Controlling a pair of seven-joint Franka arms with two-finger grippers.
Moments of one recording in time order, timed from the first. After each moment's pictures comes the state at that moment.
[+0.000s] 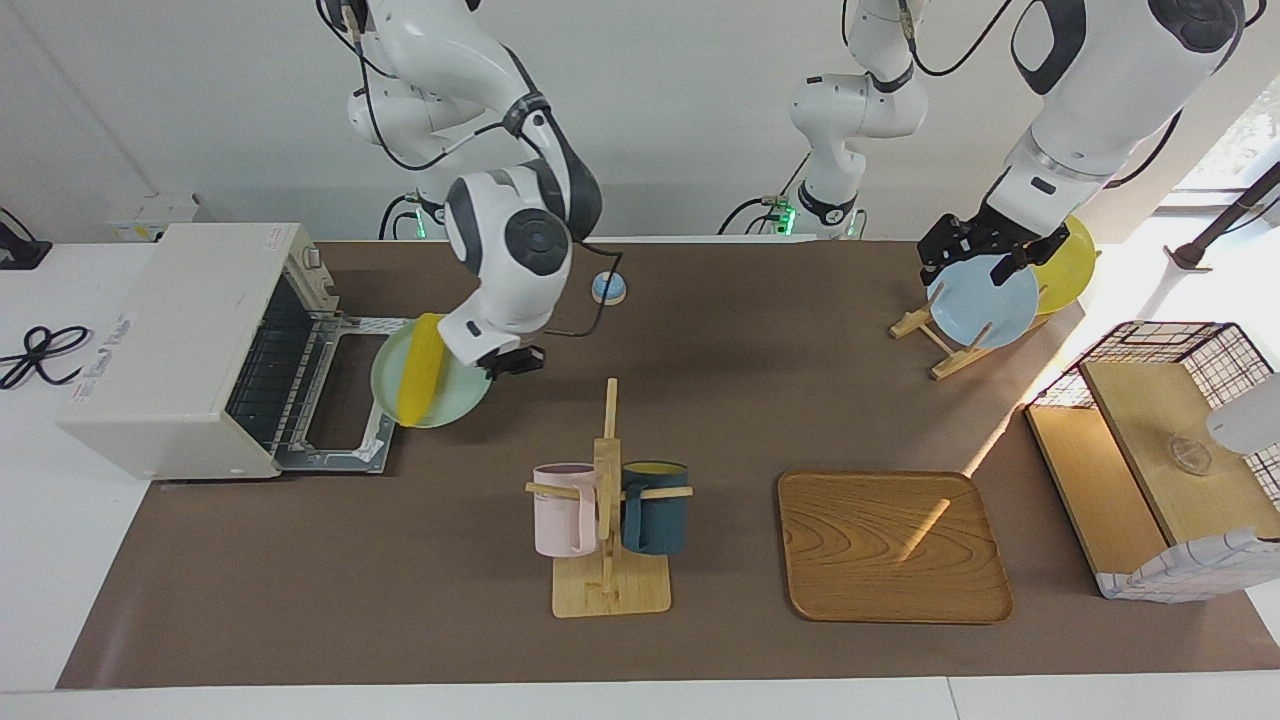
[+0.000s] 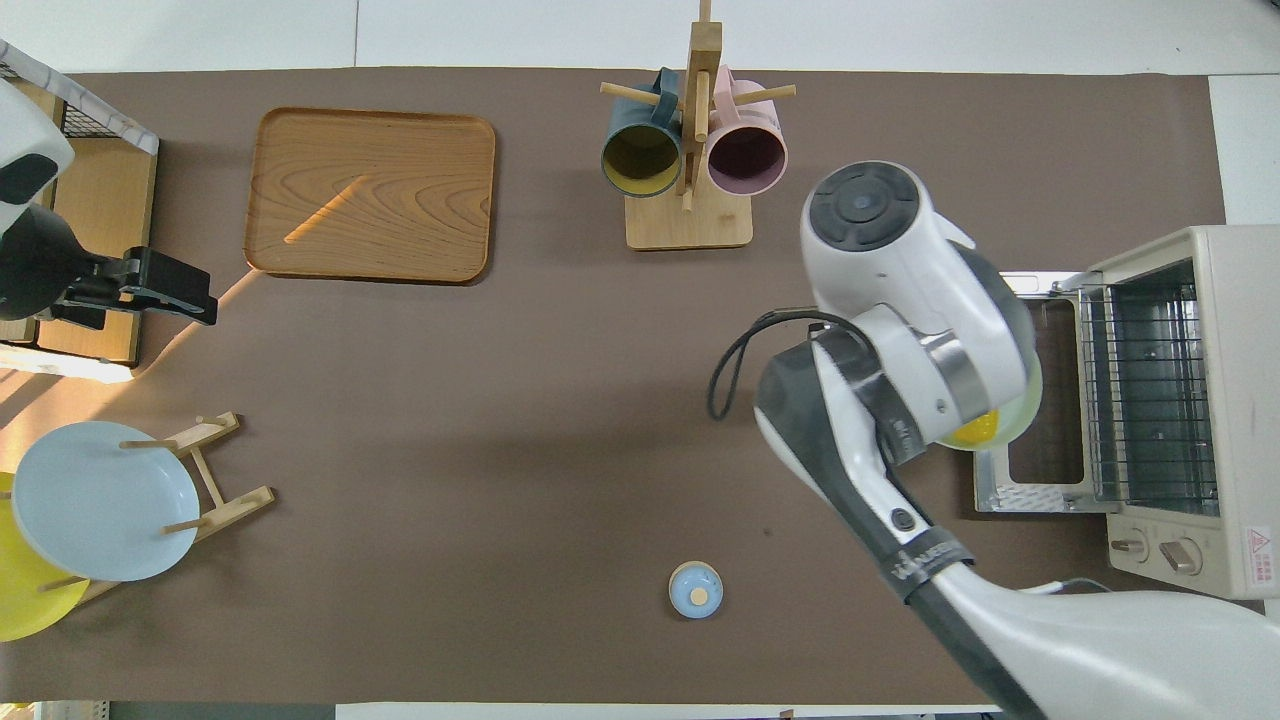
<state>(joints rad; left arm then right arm) -0.17 0.03 0.04 -1.54 -0.06 1.50 -0.07 0.38 0.23 -0.08 -1.80 -0.22 1.75 0.46</state>
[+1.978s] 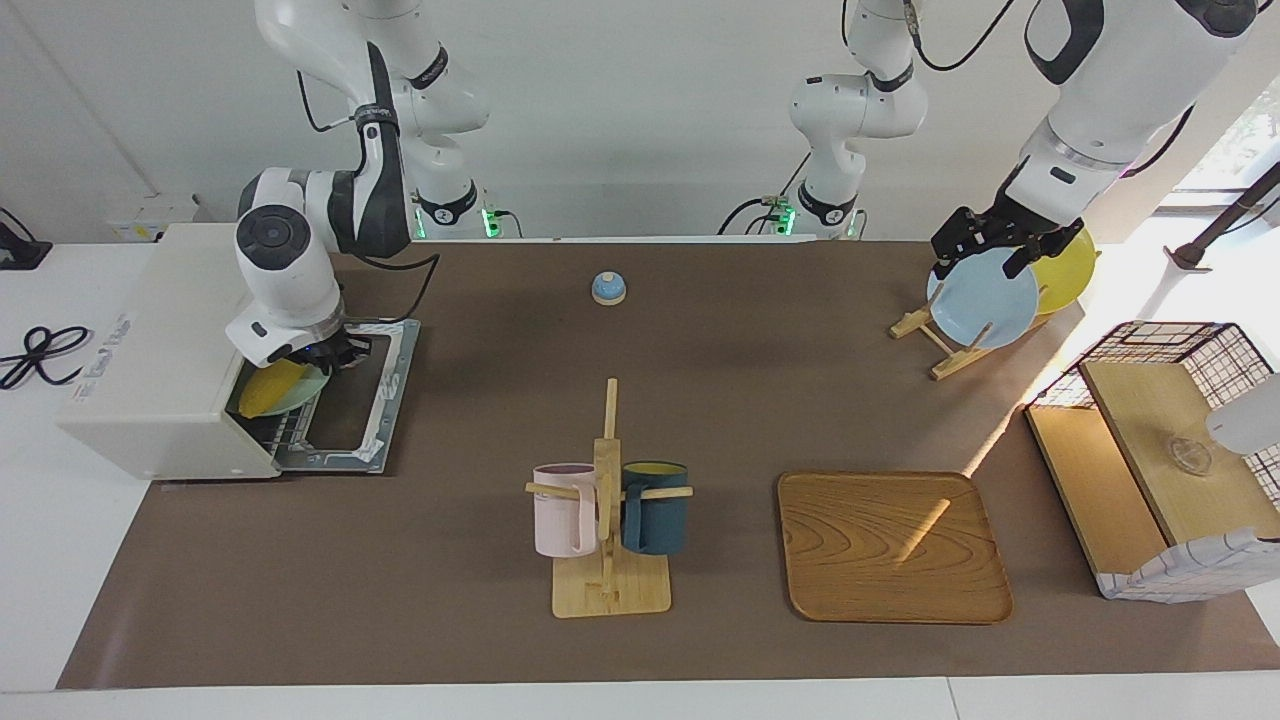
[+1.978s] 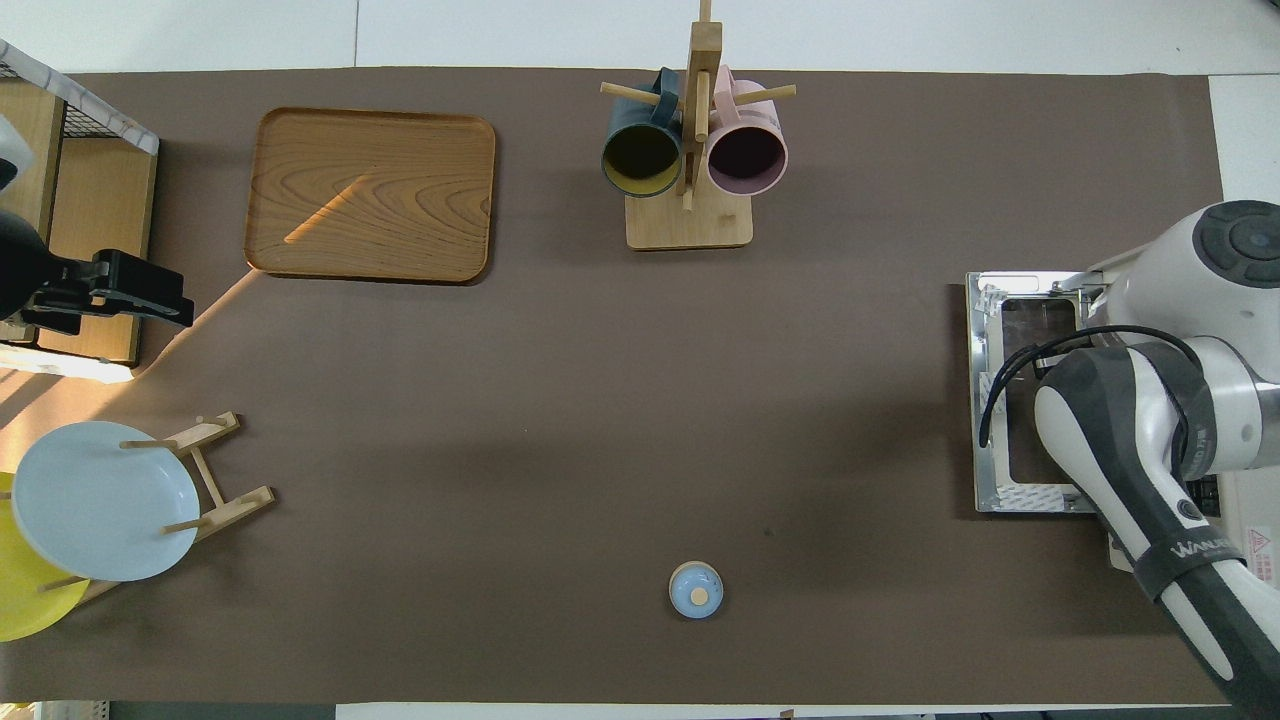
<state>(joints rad) -0.16 0.01 0.06 -1.55 -0.06 1.50 -0.07 0.04 0.08 -0.07 -2.08 -0.27 1.99 0.03</state>
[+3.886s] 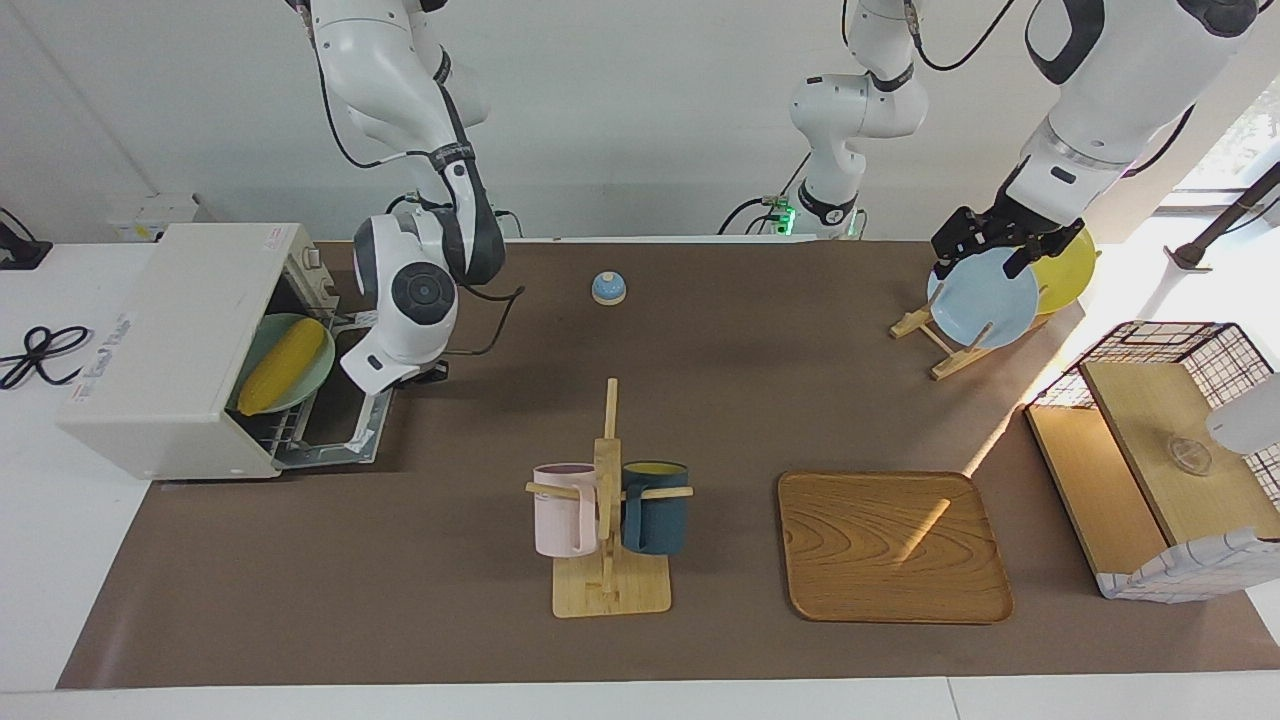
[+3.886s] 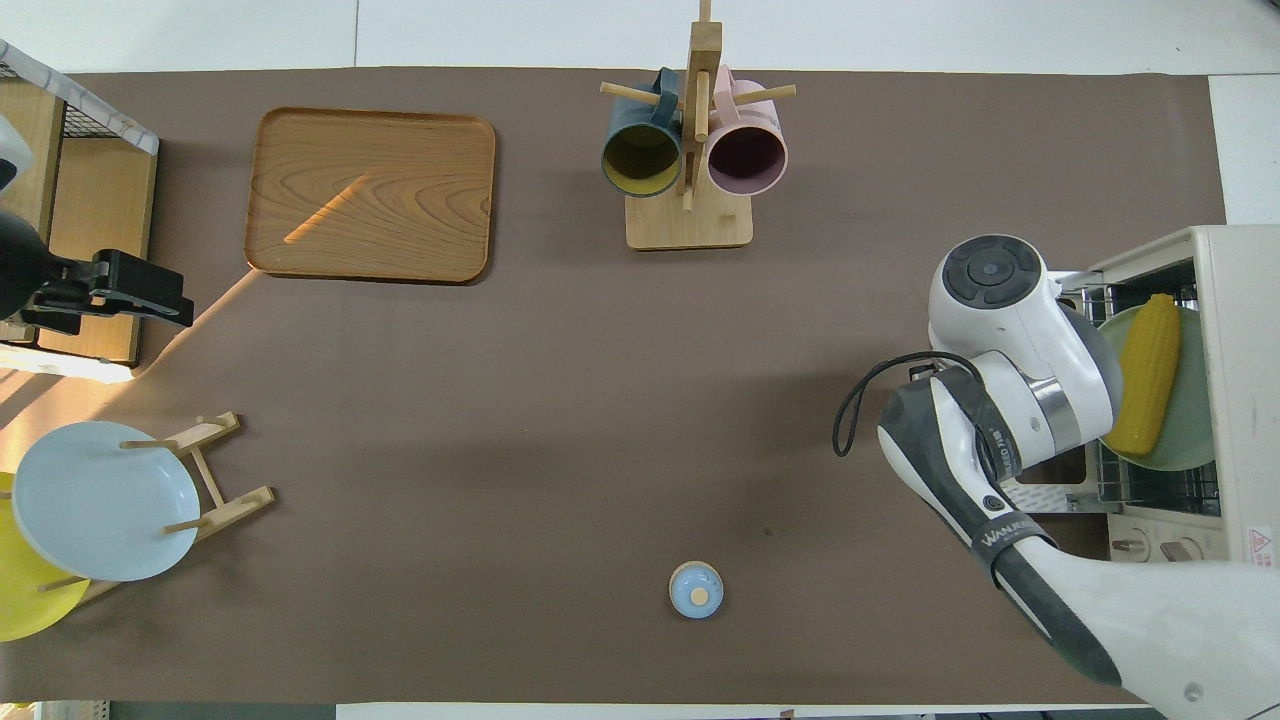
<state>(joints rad) -0.16 0.01 0.06 -1.55 -0.06 1.50 -0.07 0.21 0.20 -0.05 -2.00 -0.36 1.83 0.25</state>
